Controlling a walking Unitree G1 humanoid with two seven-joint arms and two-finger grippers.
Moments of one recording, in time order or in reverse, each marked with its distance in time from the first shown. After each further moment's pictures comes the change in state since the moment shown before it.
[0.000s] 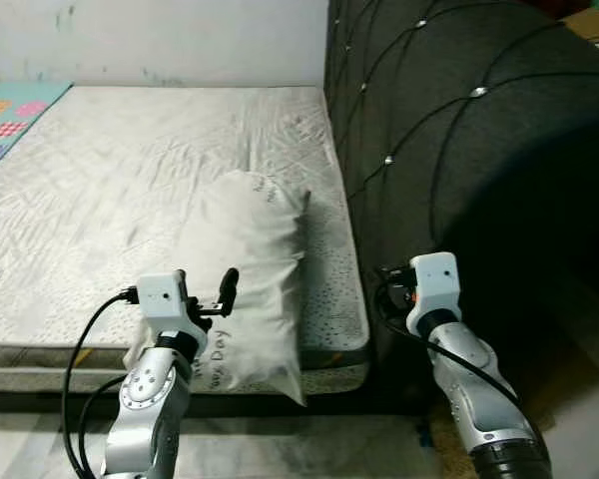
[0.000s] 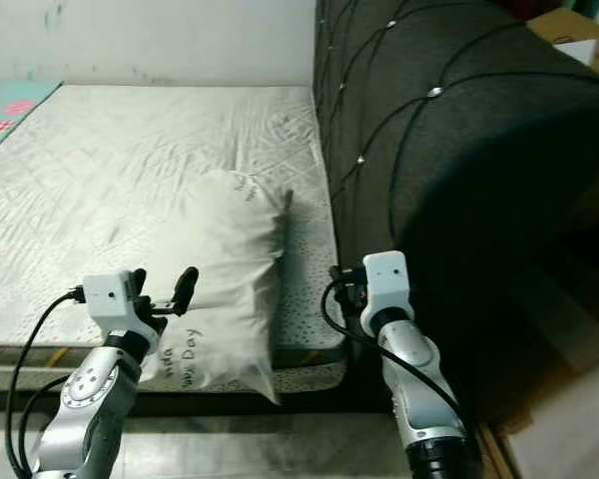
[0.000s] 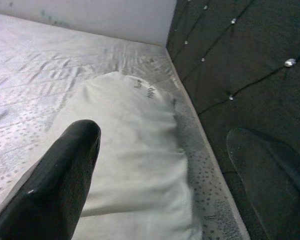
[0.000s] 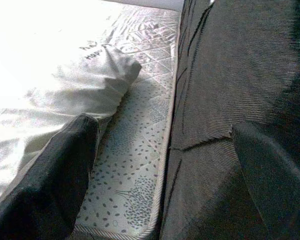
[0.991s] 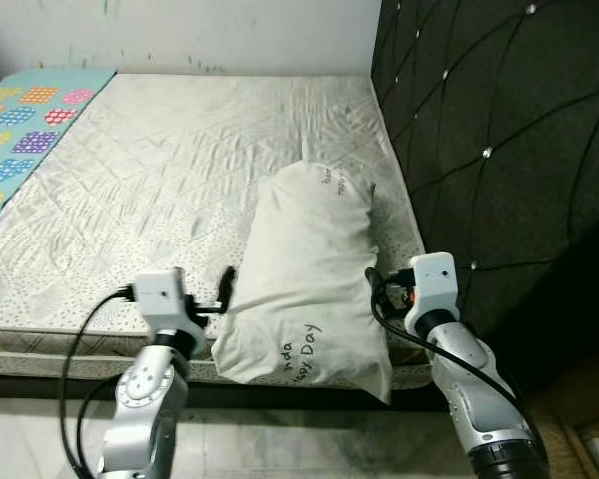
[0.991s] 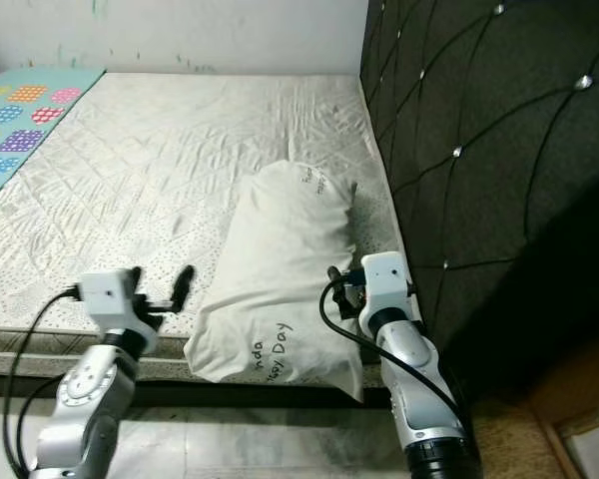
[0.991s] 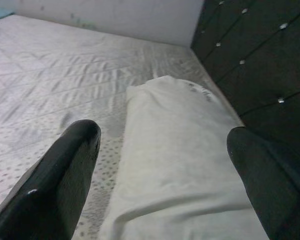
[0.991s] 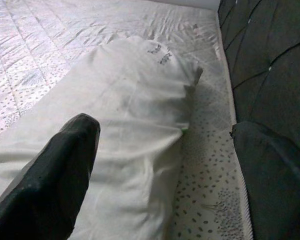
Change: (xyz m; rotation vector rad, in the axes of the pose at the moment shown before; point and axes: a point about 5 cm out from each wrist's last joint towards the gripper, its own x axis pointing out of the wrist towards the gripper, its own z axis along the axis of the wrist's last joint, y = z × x) left arm -0.001 0.001 0.001 0.022 -0.001 -0.018; right arm -0.001 0.003 -0.001 0.005 0.000 0.010
